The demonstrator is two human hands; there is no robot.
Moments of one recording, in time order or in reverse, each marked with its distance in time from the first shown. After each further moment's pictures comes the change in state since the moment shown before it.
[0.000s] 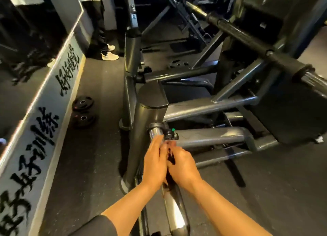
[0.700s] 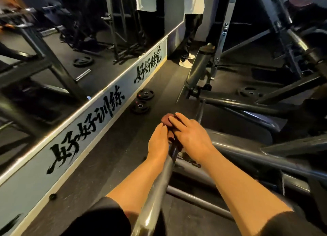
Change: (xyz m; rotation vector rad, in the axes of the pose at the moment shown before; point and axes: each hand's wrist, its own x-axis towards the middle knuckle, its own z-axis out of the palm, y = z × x) left_hand 0.063 0.074 0.013 -0.338 0.555 -0.319; right_hand 0.155 -0.018 -0.064 -0.651 -0.083 -1.214
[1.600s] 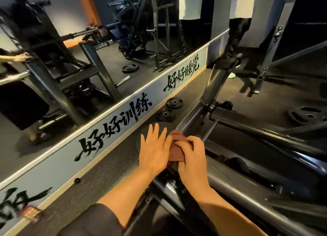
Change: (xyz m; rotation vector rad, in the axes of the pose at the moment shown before) left_hand 0.046 0.023 0.134 1.087 0.226 0.195; right_hand -0.052 0.131 0.029 0.768 0.371 0.301
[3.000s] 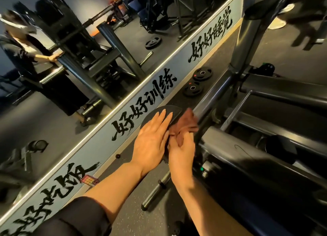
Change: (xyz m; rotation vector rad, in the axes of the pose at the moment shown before) left_hand 0.007 -0.037 0.007 0.305 0.079 0.244; right_hand 0.011 -0.020 0.065 1.056 0.050 0.847
